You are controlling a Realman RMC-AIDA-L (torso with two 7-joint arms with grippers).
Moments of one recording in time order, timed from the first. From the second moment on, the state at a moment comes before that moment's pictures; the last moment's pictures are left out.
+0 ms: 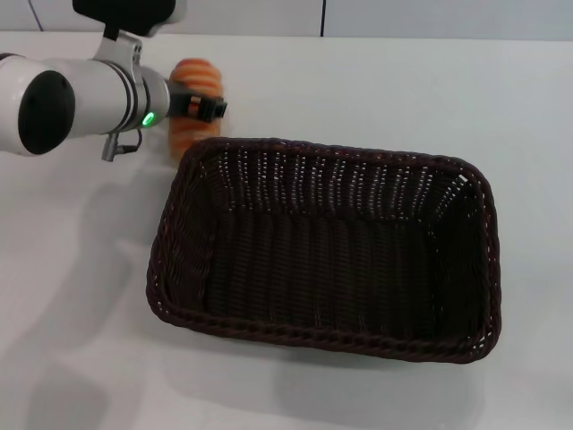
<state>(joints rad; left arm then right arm) -0.69 -2.07 -1.51 -0.82 2.79 -0.50 0.12 -0.19 2.06 -1.98 -0.66 -2.32 1.13 2.96</state>
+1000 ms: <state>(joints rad) -0.34 -2.06 -1.46 -1.87 2.63 -1.12 0.39 -0.16 2.06 -1.97 -0.65 -2.32 1.13 2.96</state>
